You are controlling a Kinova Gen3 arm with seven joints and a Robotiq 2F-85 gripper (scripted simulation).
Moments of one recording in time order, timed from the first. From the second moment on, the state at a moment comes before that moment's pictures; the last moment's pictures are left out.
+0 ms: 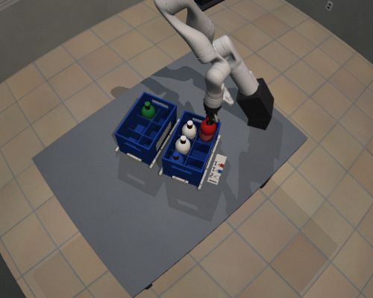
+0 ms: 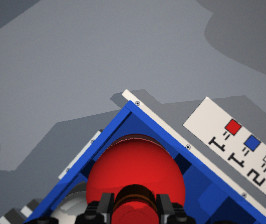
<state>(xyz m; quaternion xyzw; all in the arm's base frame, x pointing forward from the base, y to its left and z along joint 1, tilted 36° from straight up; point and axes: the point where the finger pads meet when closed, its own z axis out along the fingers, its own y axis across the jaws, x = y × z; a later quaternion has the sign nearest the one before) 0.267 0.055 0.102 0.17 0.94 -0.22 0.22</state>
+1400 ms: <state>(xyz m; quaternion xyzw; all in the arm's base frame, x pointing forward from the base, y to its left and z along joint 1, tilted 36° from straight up) 0.280 0.037 0.071 0.17 0.94 -0.22 0.22</state>
